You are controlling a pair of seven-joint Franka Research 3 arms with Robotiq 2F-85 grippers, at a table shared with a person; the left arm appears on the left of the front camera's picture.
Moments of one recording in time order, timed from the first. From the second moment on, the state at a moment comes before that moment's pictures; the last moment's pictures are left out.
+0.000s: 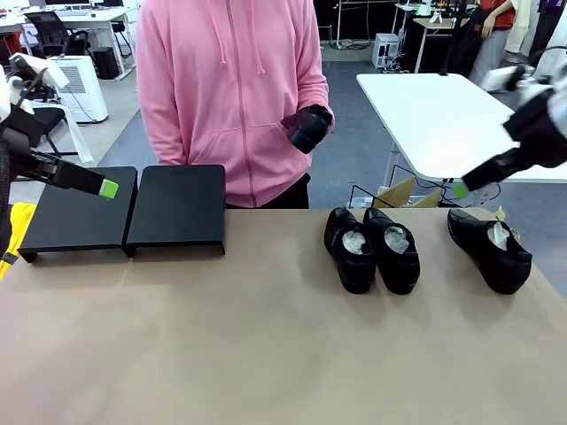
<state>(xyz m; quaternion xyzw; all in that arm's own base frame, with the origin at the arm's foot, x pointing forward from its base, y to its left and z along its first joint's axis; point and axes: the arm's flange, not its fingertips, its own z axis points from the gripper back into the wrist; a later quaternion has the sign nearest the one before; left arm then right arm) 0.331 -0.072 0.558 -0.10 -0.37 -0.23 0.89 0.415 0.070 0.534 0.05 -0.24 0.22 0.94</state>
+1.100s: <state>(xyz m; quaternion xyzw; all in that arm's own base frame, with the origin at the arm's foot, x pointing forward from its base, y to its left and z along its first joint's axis) 0.331 -0.072 0.558 -0.10 -0.37 -0.23 0.89 0.469 0.202 0.470 -0.04 -0.10 0.21 0.97</state>
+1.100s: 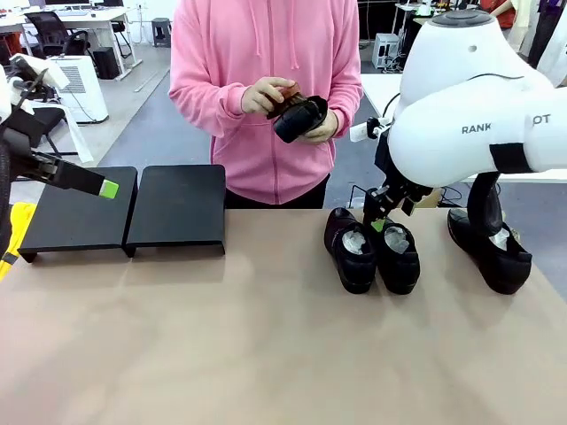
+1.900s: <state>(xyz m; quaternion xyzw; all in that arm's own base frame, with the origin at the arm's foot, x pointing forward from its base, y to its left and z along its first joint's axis) 0.331 -0.072 0.558 -0.10 -0.37 -0.23 0.89 0.476 0.202 0.464 -0.01 -0.10 0.16 0.98</state>
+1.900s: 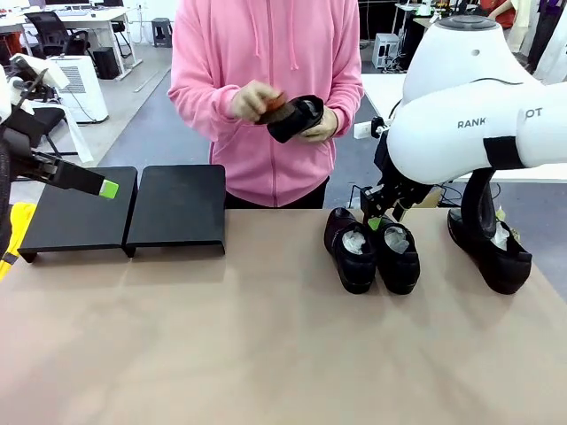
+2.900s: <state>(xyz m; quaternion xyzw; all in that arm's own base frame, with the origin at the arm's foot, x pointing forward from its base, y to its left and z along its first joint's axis) 0.331 -0.072 0.558 -0.10 -0.37 -0.23 0.89 0.521 0.214 0.400 0.01 -0.04 0.07 1.00</state>
